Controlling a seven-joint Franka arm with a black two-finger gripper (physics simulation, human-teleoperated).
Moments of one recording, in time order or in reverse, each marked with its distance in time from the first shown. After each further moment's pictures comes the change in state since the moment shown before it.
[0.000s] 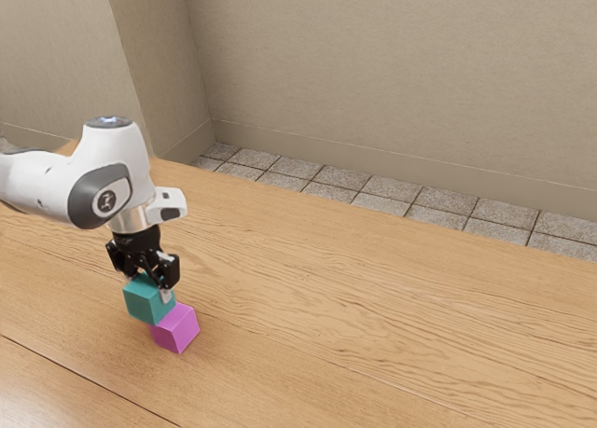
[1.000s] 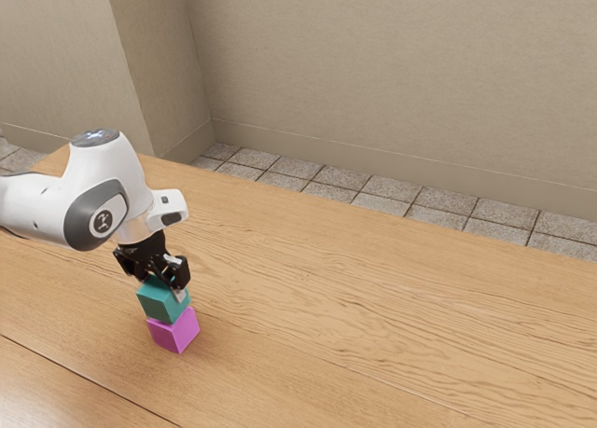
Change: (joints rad) arm -0.021 -0.047 -0.003 -0.105 -0.065 0.211 -0.013
